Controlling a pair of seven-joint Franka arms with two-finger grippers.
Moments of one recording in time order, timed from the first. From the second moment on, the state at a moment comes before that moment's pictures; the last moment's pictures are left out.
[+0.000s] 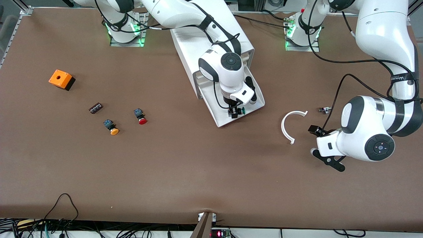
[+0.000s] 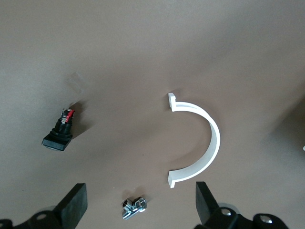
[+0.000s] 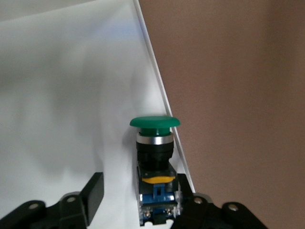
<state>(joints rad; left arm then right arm) -0.05 0.73 -0.09 -1.16 0.08 1.57 0.40 0.99 0.95 -0.16 -1.10 0.09 2.18 -0.87</state>
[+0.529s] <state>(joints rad) -0.06 0.73 -0.09 -1.16 0.08 1.57 0.35 0.99 0.95 -0.16 -1.10 0.09 2.19 -0.87</state>
